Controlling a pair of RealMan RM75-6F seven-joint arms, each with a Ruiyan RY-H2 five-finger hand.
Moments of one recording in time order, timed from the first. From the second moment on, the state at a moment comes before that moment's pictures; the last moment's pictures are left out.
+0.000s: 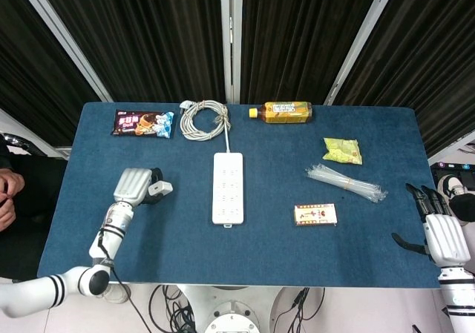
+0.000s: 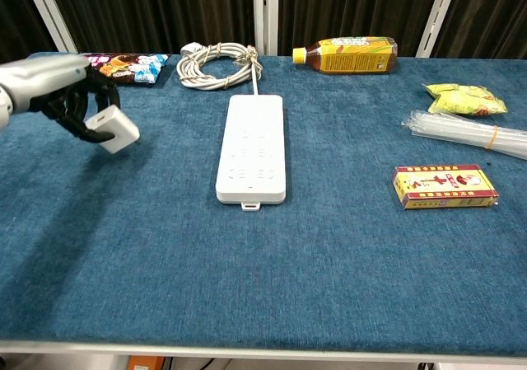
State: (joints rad) left arm -0.69 -1.52 -0.15 -1.44 1.02 1.02 0.29; right arm 0.09 -1.11 0.06 -1.61 -1.50 1.44 0.19
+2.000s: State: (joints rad) left arm -1.33 -1.67 -0.16 -1.19 0.54 0.69 0.67; right arm 0.08 -1.10 0.07 -1.59 -1.47 1.43 0.21
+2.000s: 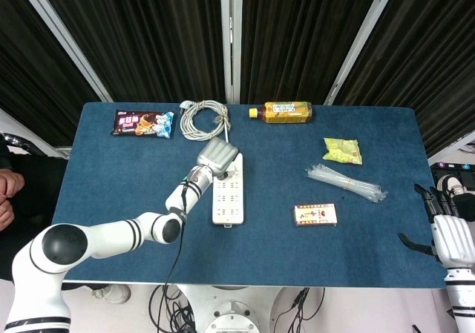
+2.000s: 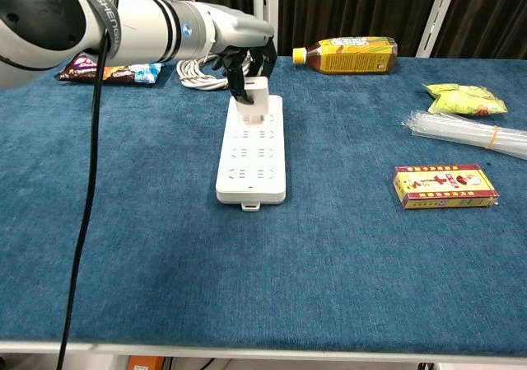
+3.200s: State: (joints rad) left arm -1.37 -1.66 -0.12 -1.19 0.53 0.67 0.66; right arm 0.08 -1.10 0.07 -1.59 -1.46 1.43 0.21
